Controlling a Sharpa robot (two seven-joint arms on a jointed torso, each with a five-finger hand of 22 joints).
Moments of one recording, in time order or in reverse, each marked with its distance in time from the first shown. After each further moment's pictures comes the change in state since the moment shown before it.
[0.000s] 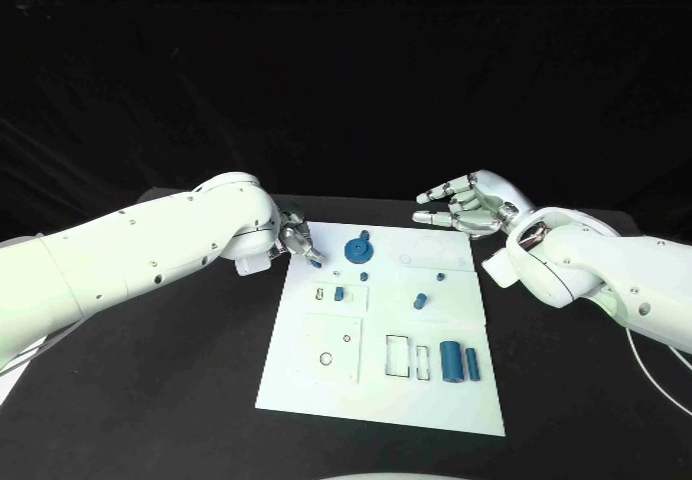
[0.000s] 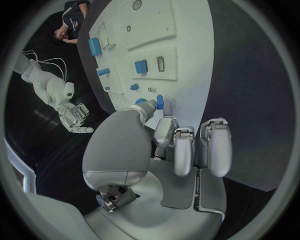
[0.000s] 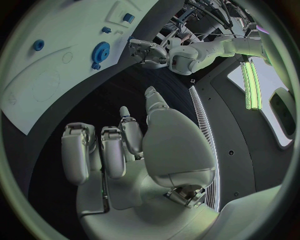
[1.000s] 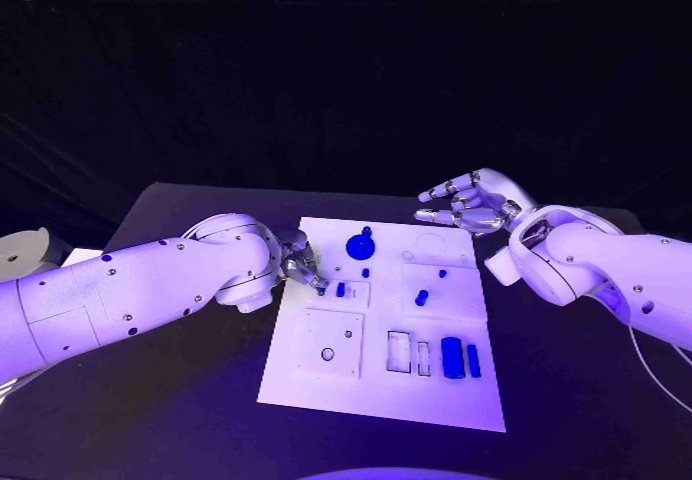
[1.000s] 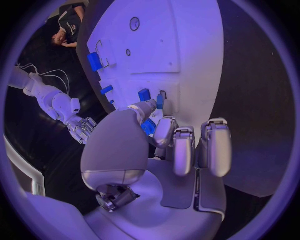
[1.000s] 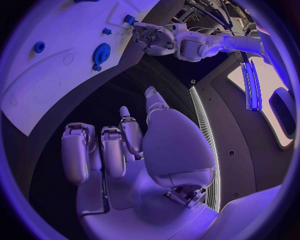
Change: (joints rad) left arm -0.089 -0.107 -0.010 0.220 -0.093 -0.160 -0.017; left_hand -0.034 -0.034 0.060 -0.035 0.009 0.000 0.000 0.015 0.011 0.007 -0.007 0.004 0.006 0.000 0.000 0.000 0.000 0.000 0.000 0.000 0.000 0.000; right arm -0.004 -0.003 -0.002 0.000 0.000 0.003 -0.001; right_hand 0.000 0.000 0.000 0.000 0.000 0.000 0.000 0.000 0.000 0.000 0.000 0.000 -0.001 0.000 0.000 0.000 0.000 0.000 0.000 0.000 0.000 0.001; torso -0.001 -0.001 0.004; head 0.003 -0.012
